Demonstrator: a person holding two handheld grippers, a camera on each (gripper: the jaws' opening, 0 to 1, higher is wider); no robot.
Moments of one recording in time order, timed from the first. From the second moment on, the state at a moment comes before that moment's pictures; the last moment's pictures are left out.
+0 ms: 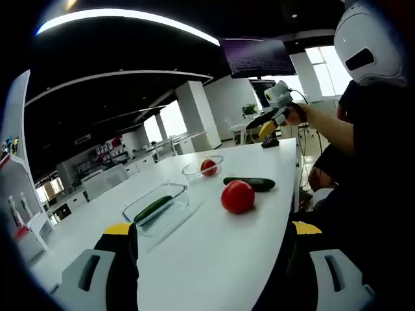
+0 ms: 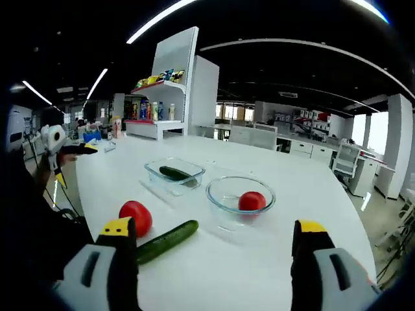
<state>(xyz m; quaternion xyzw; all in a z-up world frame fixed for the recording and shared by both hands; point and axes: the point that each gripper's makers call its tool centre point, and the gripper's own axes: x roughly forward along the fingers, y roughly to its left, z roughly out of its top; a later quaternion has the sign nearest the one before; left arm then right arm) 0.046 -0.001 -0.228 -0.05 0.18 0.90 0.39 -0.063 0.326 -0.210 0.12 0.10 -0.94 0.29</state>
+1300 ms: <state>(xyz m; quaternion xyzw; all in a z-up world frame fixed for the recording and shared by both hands) 0.042 -0.006 -0.227 -0.06 0.19 0.90 0.38 -0.009 0.332 -0.224 0.19 0.20 -0.92 0.28</state>
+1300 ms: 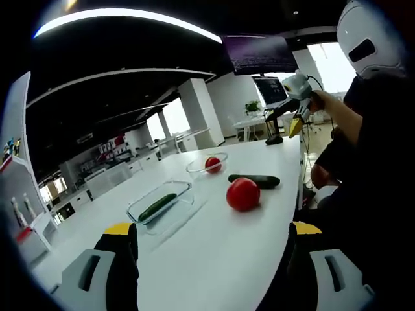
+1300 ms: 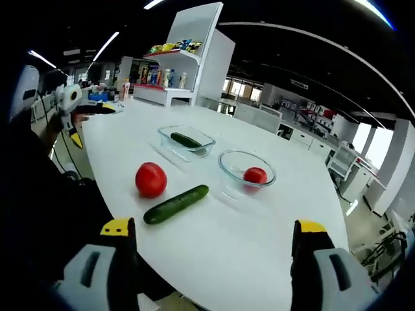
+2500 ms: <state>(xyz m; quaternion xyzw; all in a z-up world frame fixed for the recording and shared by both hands) 0.051 -0.004 -0.228 -0.06 0.19 0.90 0.40 -0.041 0.301 -0.233 0.18 0.17 -0.94 0.25</state>
